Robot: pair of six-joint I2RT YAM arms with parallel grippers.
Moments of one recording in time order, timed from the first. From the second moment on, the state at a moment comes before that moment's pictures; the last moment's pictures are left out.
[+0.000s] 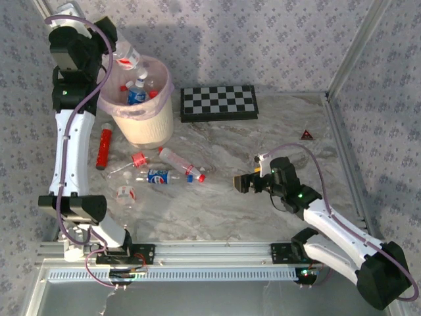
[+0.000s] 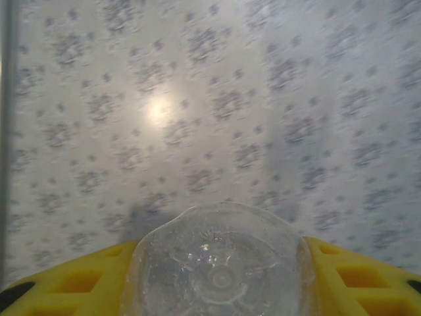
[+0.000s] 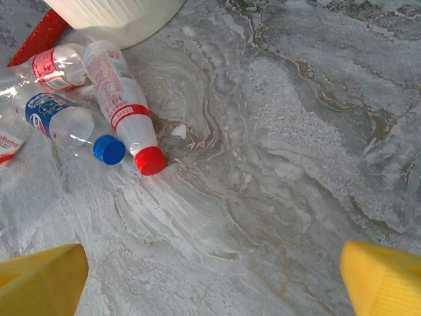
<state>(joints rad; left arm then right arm) -0.06 1.62 2.08 -0.36 -0.11 -0.33 0.54 0.89 0.49 -0.17 -0.20 0.29</state>
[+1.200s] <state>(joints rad) -0.02 1.72 1.58 -0.19 -0.20 -0.04 0.52 0.82 0.49 -0.23 -0.20 0.29</state>
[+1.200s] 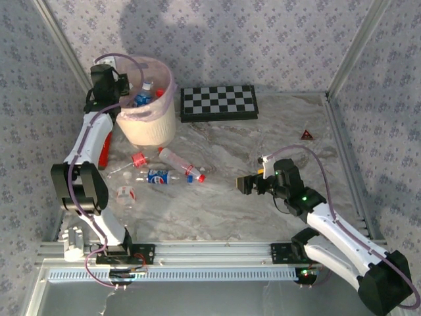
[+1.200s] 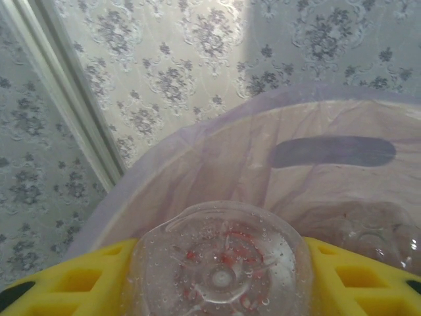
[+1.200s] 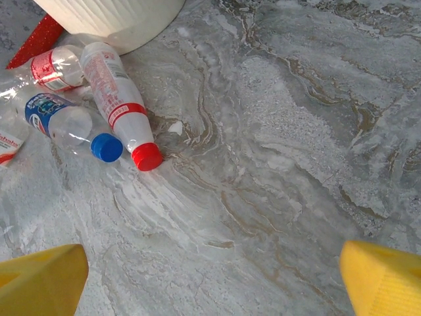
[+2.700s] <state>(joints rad) -0.23 0.91 1.17 -0.67 0.21 -0.40 0.83 1.87 1.20 -0.26 -0.11 0.06</state>
